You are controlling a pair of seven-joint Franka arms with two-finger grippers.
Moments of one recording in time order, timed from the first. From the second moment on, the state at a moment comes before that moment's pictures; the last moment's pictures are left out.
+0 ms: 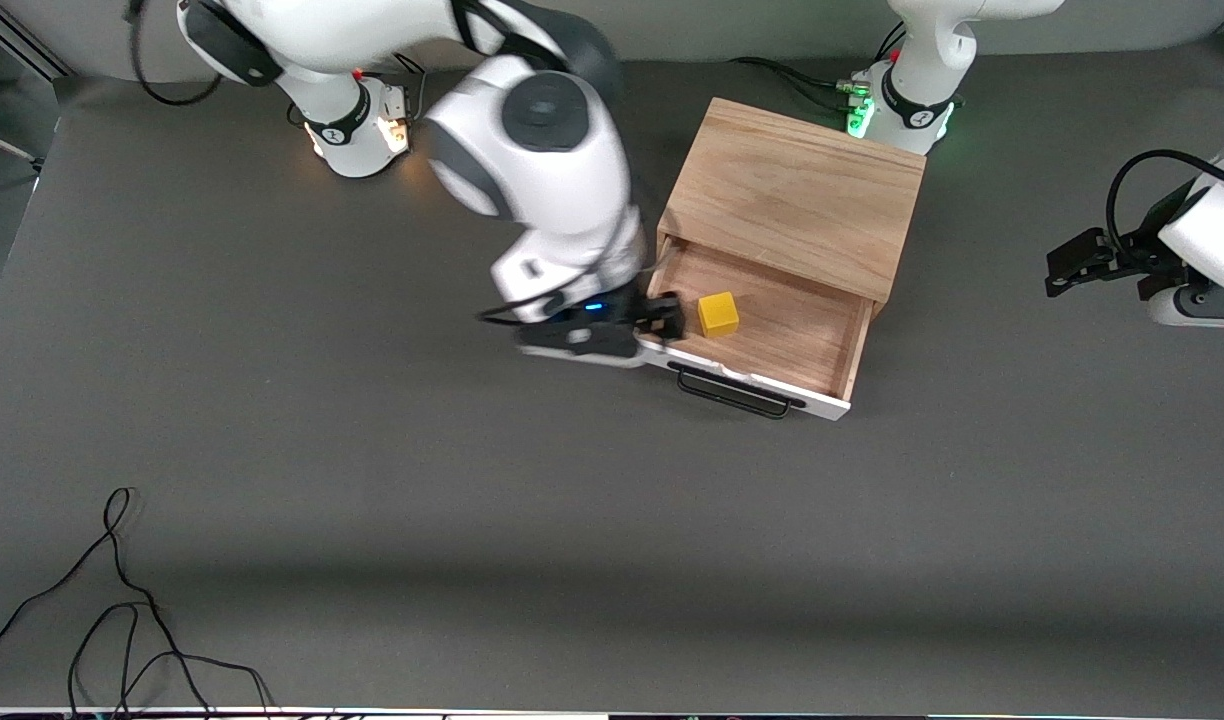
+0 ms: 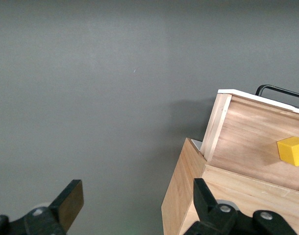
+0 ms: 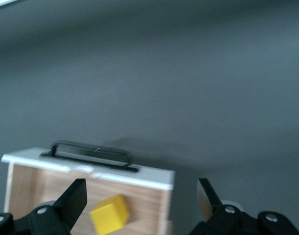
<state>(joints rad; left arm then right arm) -0.07 0.00 0.02 -1.63 -0.01 1.58 0.01 0.46 0.66 0.41 -0.95 -0.26 1.71 1.06</state>
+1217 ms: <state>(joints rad) -0.07 0.00 0.02 -1.63 0.02 1.57 0.02 -0.04 0.40 0.20 -1.07 -0.03 1.53 0.38</state>
